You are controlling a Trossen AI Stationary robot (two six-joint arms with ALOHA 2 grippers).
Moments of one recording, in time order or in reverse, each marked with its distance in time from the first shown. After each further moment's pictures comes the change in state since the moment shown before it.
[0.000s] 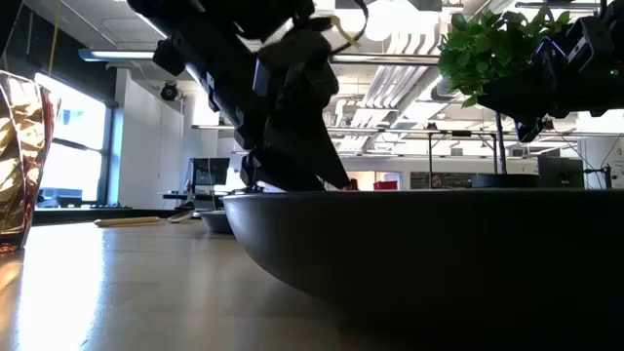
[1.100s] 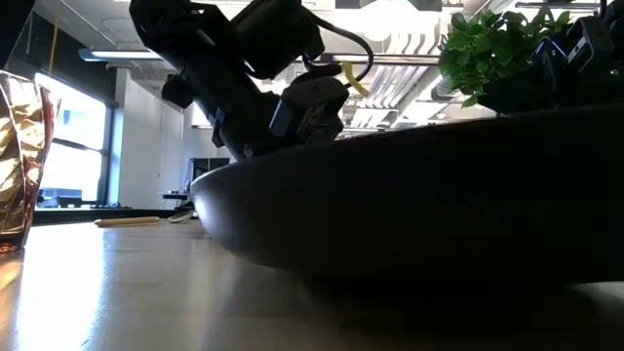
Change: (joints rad) left arm 0.010 0.107 0.000 0.078 0.053 -0.143; right arm 0.000 0.000 0.000 0.000 0.000 0.000
